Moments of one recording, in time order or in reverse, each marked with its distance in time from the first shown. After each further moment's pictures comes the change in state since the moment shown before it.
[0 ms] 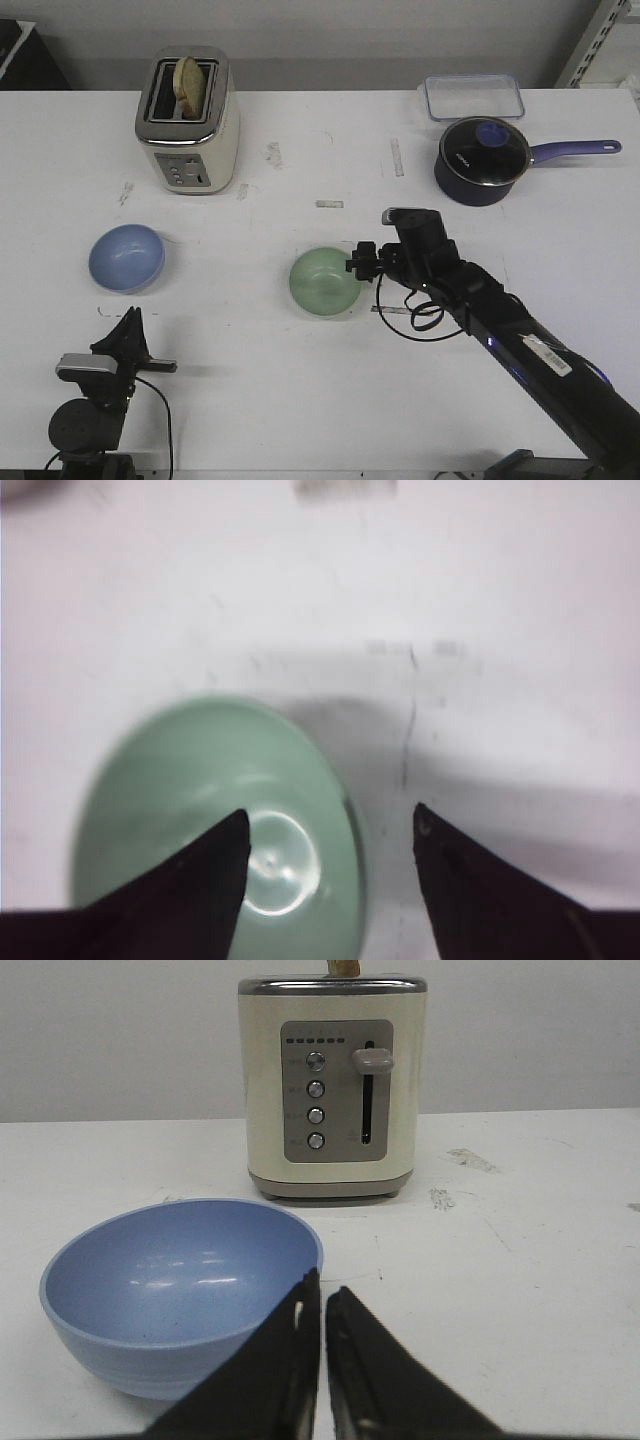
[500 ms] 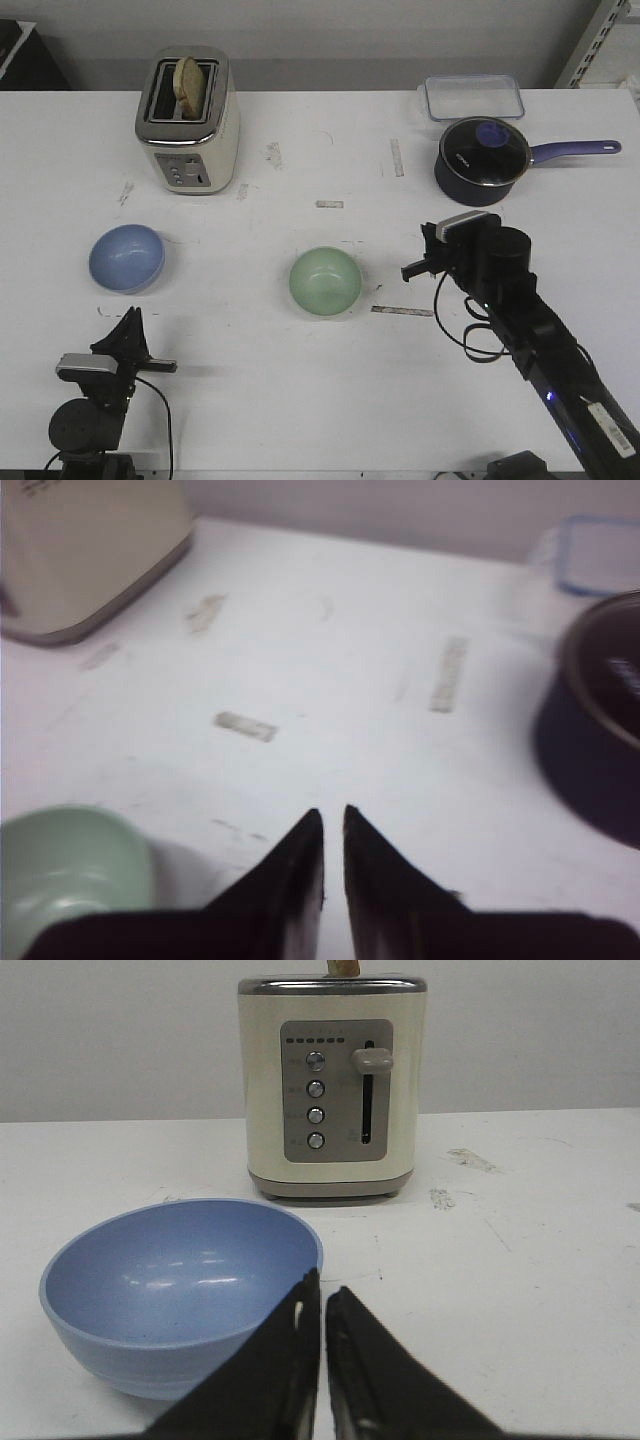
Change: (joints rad) left arm 0.000 0.000 0.000 0.000 0.000 0.000; right arm -0.203 -0.317 -0.226 0.251 0.028 -0.436
